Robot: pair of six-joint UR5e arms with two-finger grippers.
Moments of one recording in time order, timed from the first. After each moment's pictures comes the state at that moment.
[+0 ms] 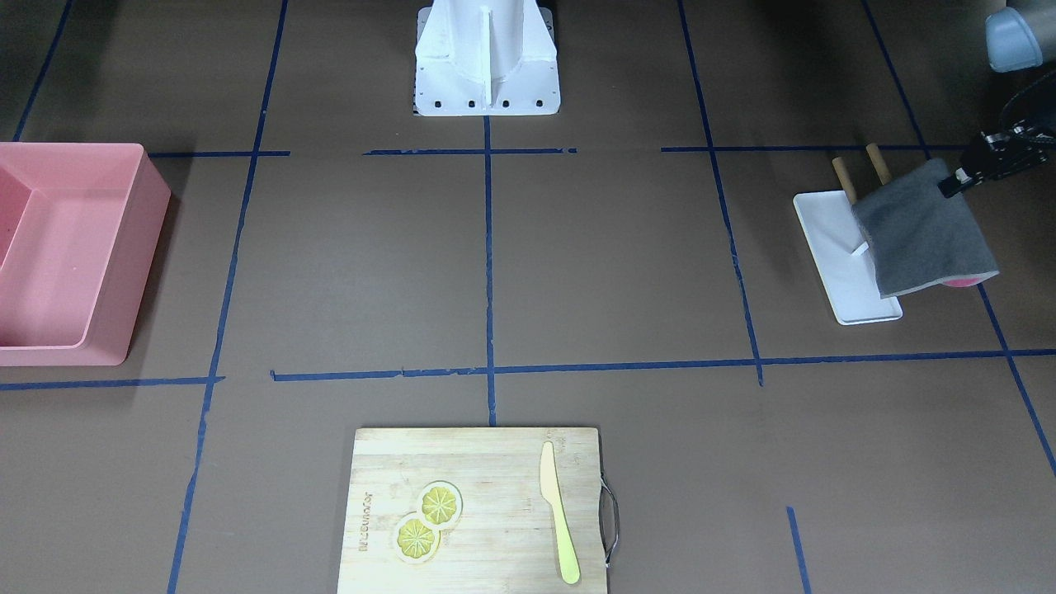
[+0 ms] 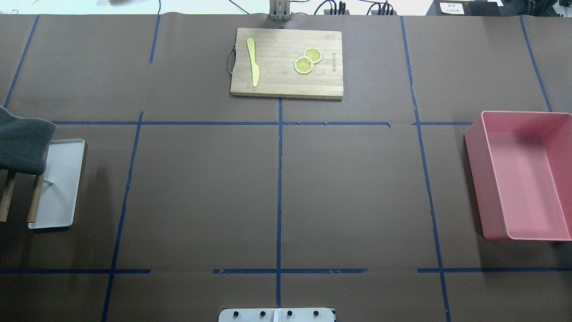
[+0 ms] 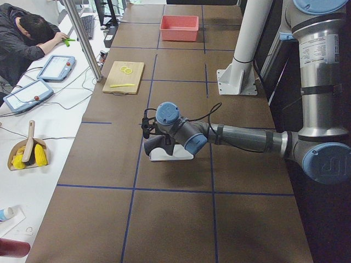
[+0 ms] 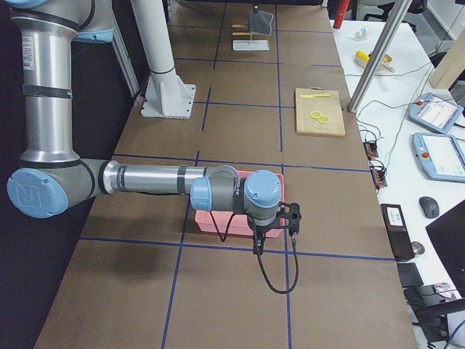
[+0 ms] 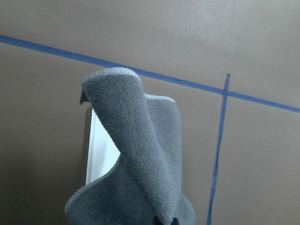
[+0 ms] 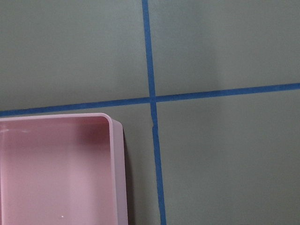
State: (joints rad) left arm -1.33 -1.43 -1.82 -2.16 -2.61 -0.86; right arm 1.63 -1.61 1.66 -1.55 2.41 0.10
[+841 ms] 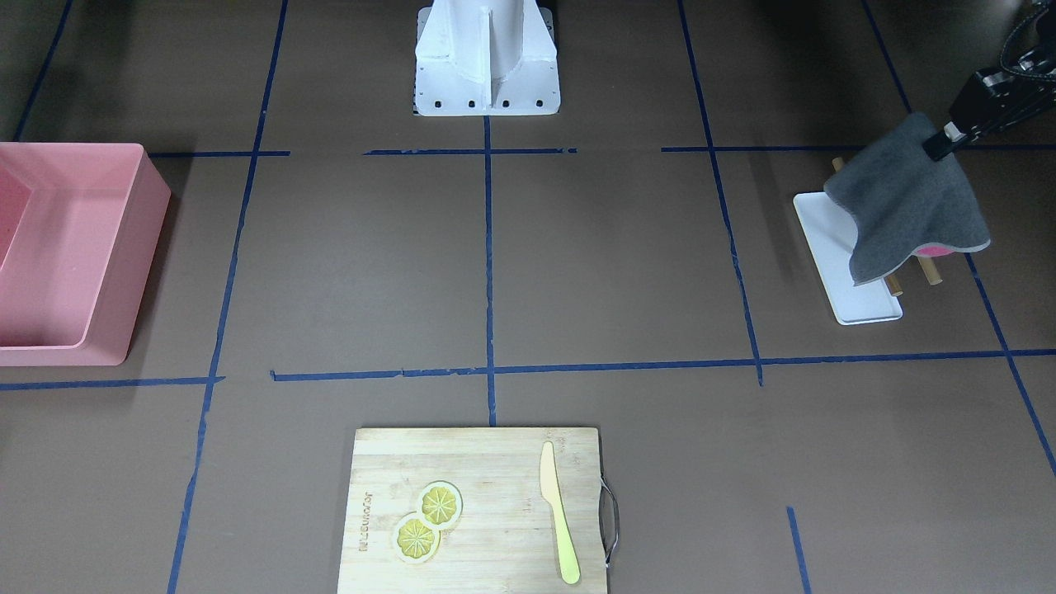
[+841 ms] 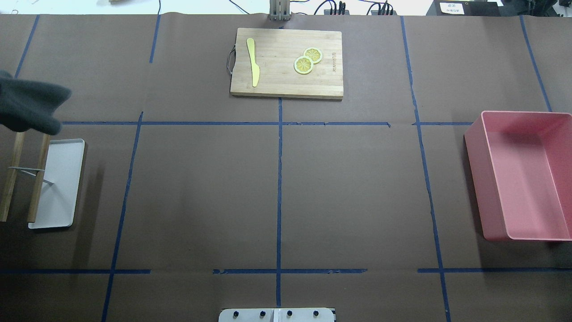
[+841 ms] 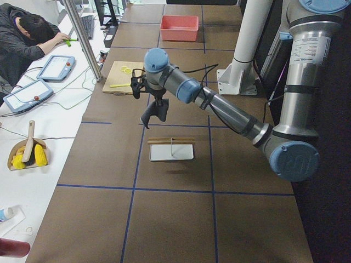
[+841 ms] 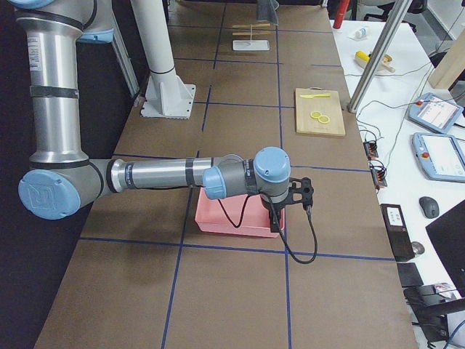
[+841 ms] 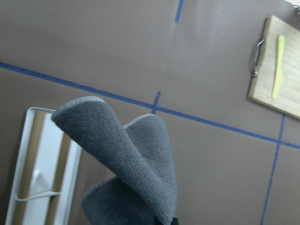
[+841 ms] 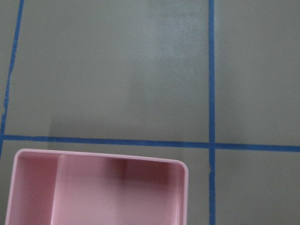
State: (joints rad) left arm -1.35 -1.82 -2.10 -1.39 -2.56 -0.87; right arm 1.52 -1.58 1.70 -1.30 2.43 0.28
